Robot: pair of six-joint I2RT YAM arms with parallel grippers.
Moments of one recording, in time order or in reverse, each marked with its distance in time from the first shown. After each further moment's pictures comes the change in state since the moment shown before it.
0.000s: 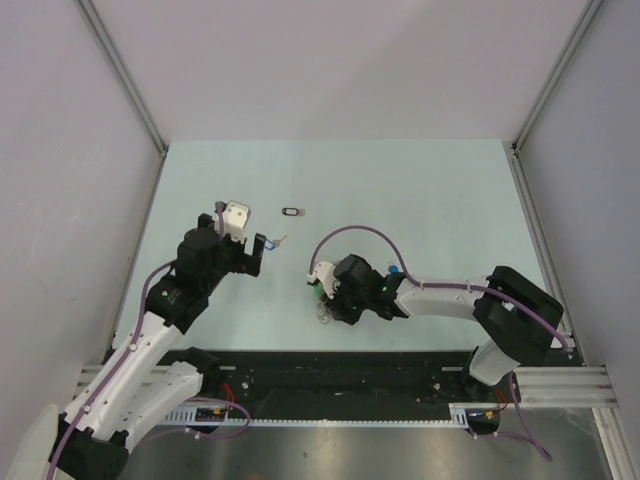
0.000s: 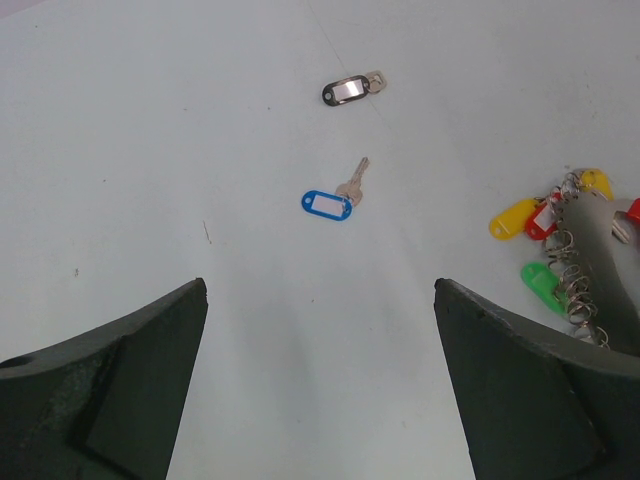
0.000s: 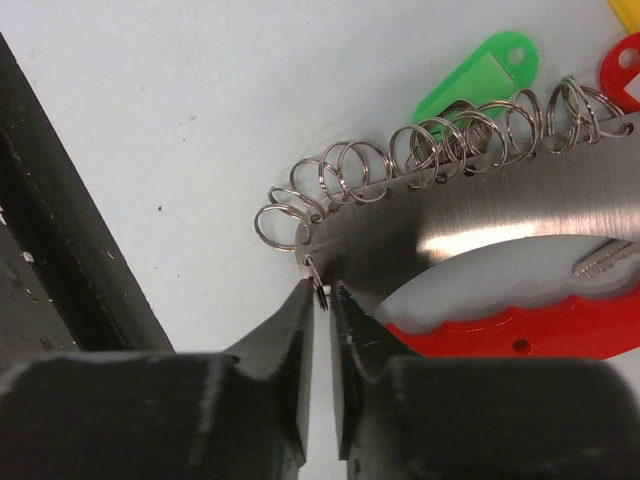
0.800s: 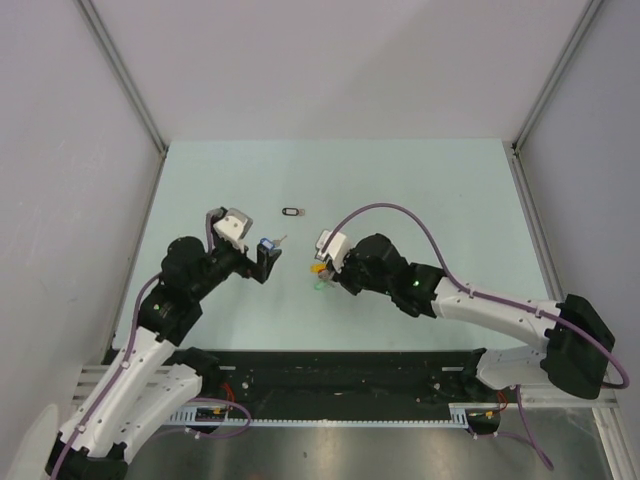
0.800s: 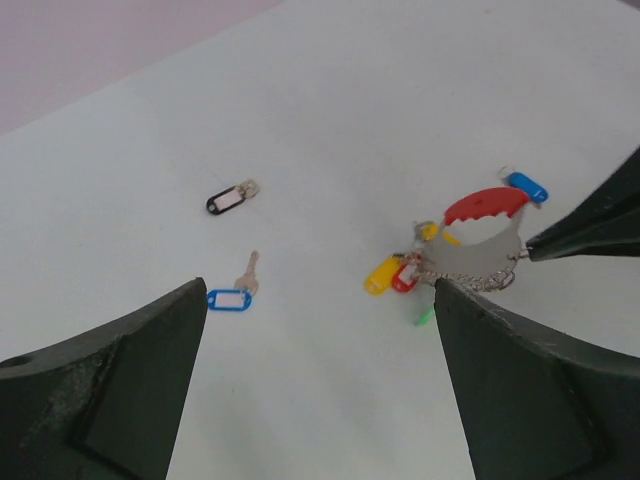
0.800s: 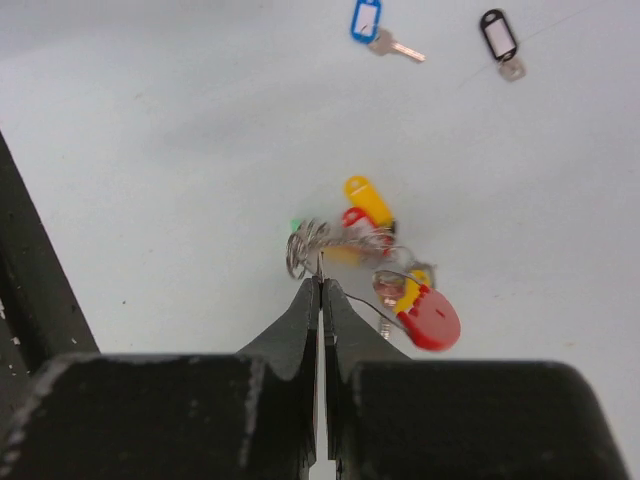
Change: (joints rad) left arm 0.003 -0.101 -0.035 0.129 0.314 0.010; right arm -0.003 -0.291 0.057 0.032 0.177 -0.164
